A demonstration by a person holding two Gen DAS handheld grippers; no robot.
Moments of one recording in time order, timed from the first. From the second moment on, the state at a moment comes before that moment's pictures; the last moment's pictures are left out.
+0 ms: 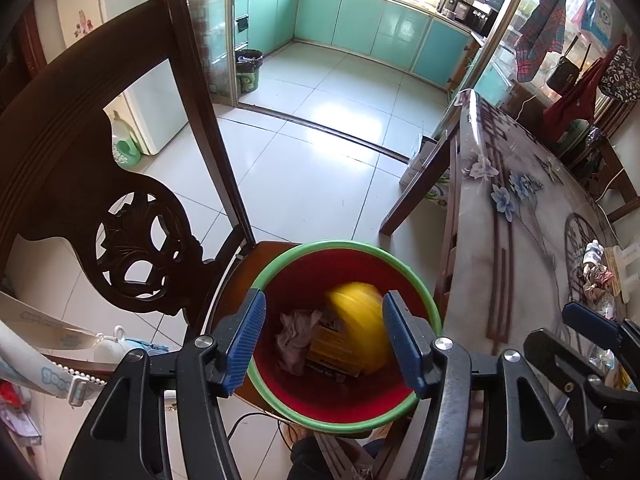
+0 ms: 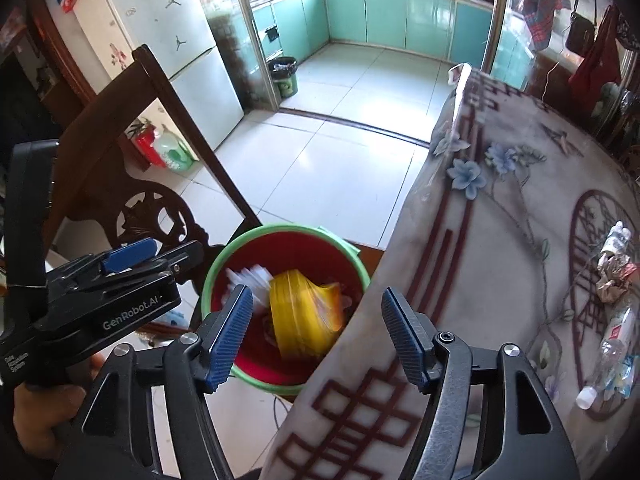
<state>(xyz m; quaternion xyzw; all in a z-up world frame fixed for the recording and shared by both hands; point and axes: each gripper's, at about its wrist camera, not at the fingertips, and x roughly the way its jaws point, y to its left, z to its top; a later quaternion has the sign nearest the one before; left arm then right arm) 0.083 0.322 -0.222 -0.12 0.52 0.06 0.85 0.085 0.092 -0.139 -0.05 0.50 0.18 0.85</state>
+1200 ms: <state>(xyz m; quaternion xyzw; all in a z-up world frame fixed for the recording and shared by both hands) 0.068 -0.032 -0.155 -0.02 0.49 -0.17 0.85 0.038 -0.365 -0.189 0.14 0.52 -0.18 0.82</state>
